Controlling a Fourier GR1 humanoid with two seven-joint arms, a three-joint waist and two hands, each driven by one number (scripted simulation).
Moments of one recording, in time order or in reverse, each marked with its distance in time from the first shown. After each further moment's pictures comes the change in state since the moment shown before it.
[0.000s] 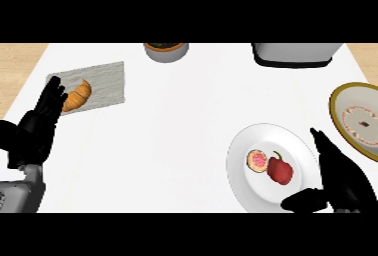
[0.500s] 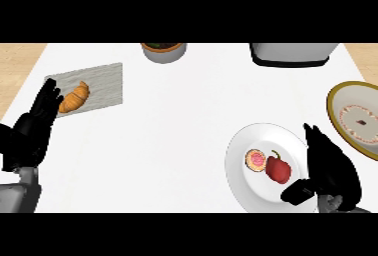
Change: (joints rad) left arm 0.017 -0.003 0.035 0.007 -0.005 -0.032 -0.011; right arm -0.066 0.011 0.036 0.119 0.125 0.049 -0.020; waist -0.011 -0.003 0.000
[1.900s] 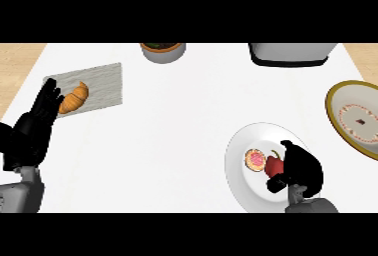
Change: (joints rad) left arm -0.008 -0.088 0.090 -0.013 -0.090 -0.084 0.025; right arm -0.006 0.214 -0.097 0.349 0.182 -0.101 -0.136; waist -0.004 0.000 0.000
